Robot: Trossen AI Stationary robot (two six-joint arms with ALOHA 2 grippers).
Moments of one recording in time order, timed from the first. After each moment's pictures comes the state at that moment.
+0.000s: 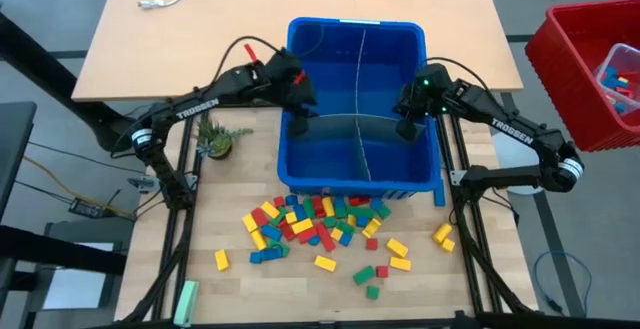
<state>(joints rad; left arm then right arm) 0.48 1.69 1.71 -0.77 0.20 0.36 -0.75 1.11 1.01 -0.68 -0.11 -0.37</state>
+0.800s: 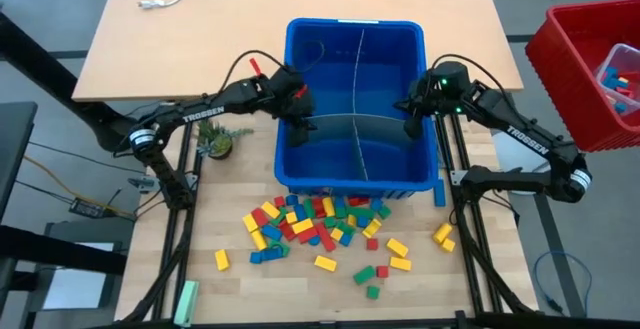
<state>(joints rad) 0.48 1.68 1.48 -0.64 0.25 0.26 -0.74 1.00 1.01 -0.62 -0.21 -0.31</state>
